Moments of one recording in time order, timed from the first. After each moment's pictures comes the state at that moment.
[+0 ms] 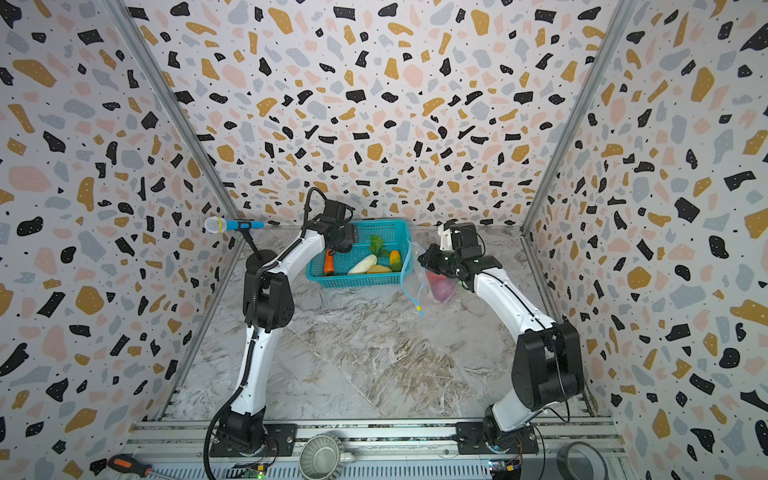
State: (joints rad) left arm -0.32 2.46 2.25 -0.62 -0.17 -0.33; right arm 0.28 1.57 1.27 -0.35 -0.45 0.62
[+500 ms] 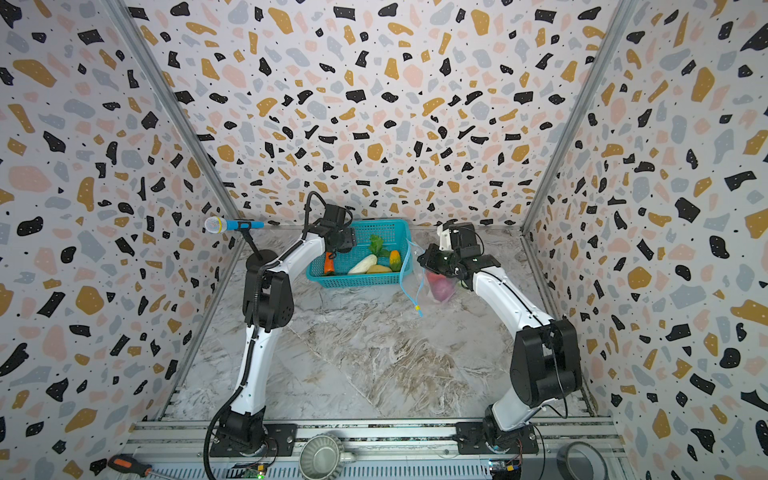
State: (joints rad) left arm -0.31 2.46 2.20 -0.58 -0.19 -0.35; right arm 0.28 1.59 1.28 -0.35 -0.46 0.62
